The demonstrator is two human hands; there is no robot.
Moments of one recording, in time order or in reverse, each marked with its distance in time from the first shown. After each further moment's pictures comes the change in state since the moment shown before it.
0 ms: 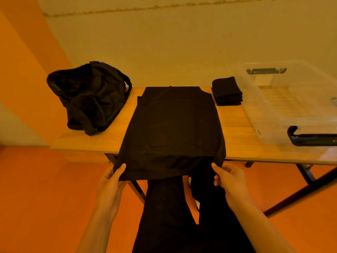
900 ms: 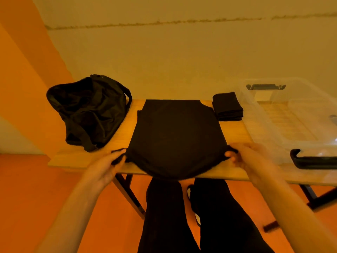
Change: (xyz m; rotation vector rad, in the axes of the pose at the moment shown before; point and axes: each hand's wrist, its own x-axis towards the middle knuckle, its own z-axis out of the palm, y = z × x) left_hand 0.055 0.104 0.045 -0.053 -0.094 -0.114; right_hand 0.016 -0.132 -0.021 -0.017 -0.054 -0.028
